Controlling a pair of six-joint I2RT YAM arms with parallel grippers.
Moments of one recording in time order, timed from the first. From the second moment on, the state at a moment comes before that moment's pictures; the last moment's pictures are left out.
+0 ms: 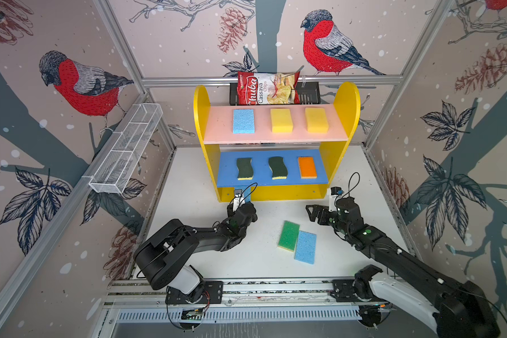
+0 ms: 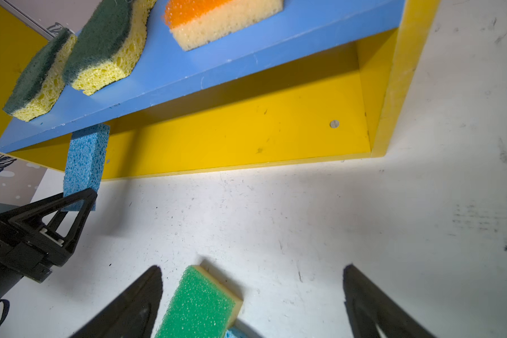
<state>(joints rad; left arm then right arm) -0.75 1.52 0.48 0.45 -0.63 -0.47 0.51 0.93 0.43 -0.09 -0.03 0.49</state>
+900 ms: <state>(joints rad) -0.67 1.71 0.57 0.53 -0.59 -0.42 0.51 0.99 0.41 -0.05 -0.06 0.49</state>
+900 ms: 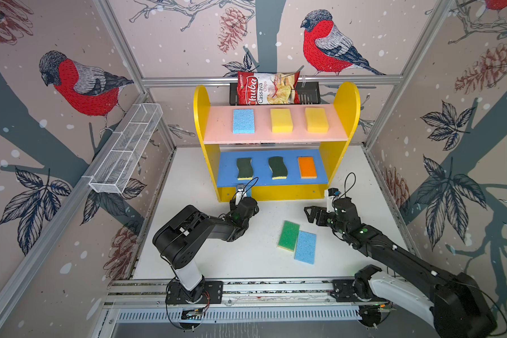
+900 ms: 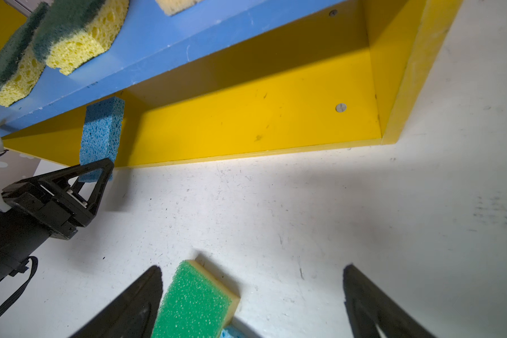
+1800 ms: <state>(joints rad) -0.65 1.78 0.63 0.58 -0.61 -0.42 0.51 0.97 0.39 -0.04 -0.06 0.50</state>
